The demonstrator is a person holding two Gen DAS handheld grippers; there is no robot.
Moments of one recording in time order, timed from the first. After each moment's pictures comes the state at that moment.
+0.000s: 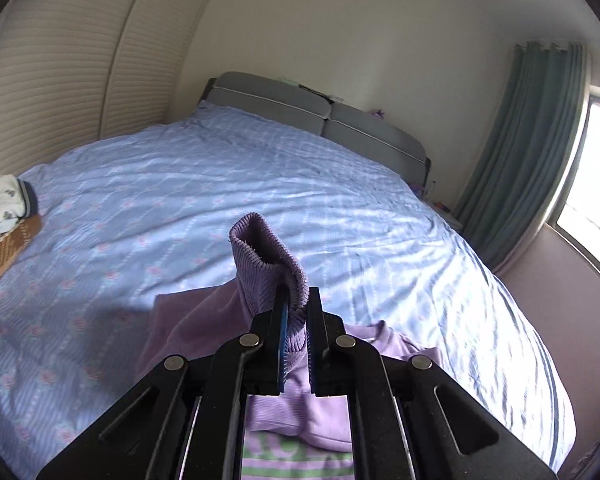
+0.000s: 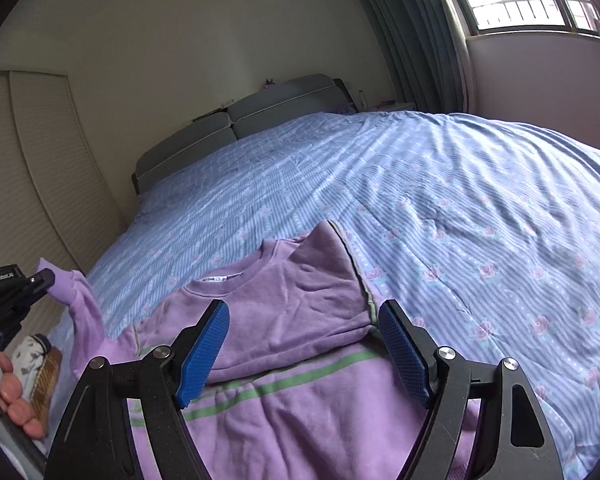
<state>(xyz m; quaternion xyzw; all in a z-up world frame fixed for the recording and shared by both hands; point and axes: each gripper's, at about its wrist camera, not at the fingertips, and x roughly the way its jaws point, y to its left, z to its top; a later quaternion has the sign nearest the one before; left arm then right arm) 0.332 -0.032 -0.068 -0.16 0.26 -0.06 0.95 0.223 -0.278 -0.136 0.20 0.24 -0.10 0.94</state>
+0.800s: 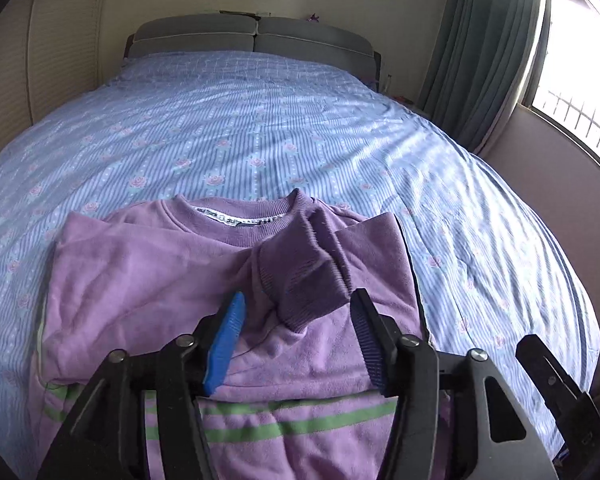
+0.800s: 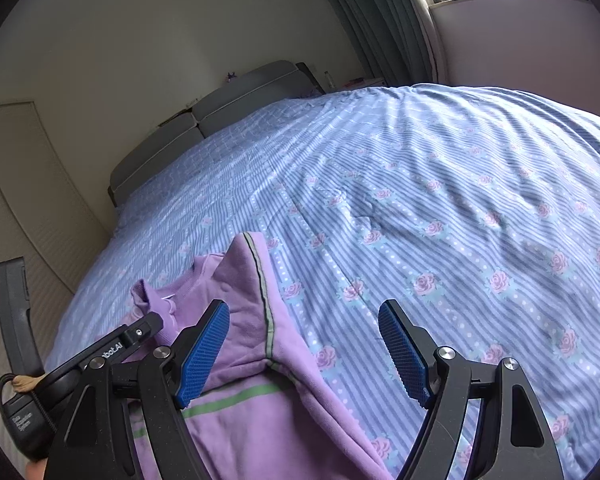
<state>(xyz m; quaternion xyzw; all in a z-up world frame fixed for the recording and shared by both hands) 0.343 -0.174 -0.153 -0.04 0.37 -0.13 0.92 0.234 -0.367 -0.160 0.25 0.26 -0.12 0.92</state>
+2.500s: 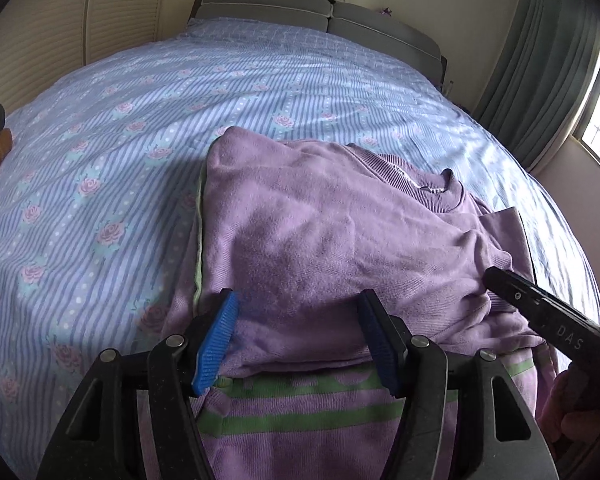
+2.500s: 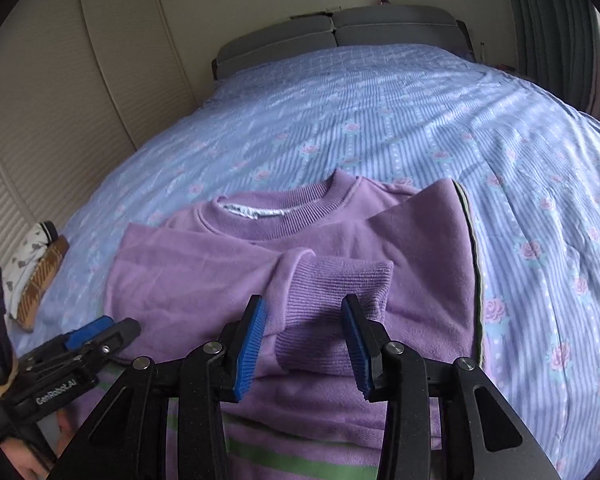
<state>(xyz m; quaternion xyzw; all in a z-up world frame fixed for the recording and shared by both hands) 0.353 -0.042 -0.209 -0.10 0.42 -0.06 0.90 0.365 -0.258 -0.193 0.07 0.39 0.08 0.91</state>
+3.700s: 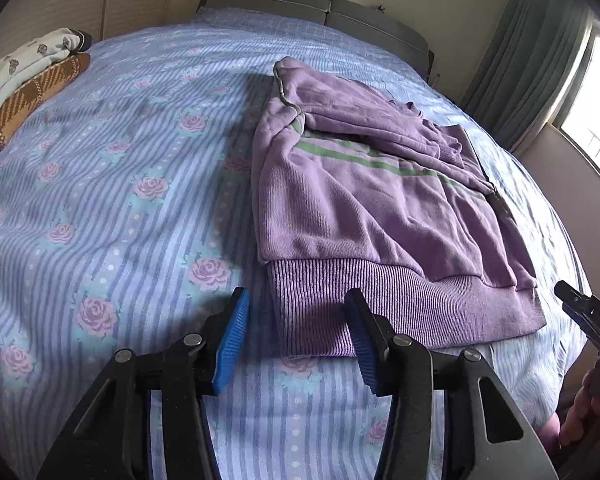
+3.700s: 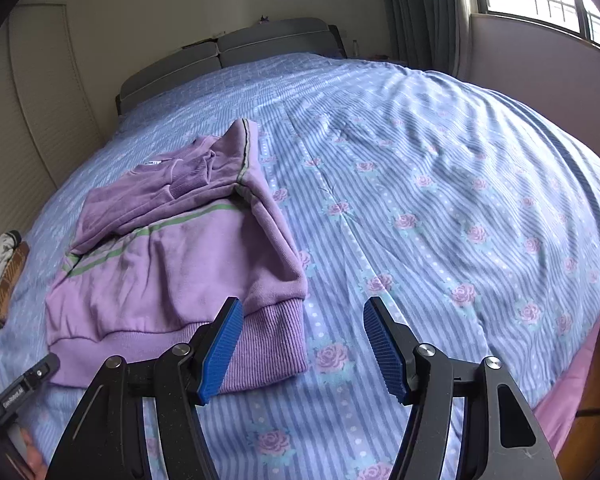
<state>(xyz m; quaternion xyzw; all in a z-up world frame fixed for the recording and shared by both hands) 0.152 0.000 -0.232 -0.11 0.42 -0.08 0.90 0.111 -0.331 -0.191 0.13 0.37 -0.11 0.92</state>
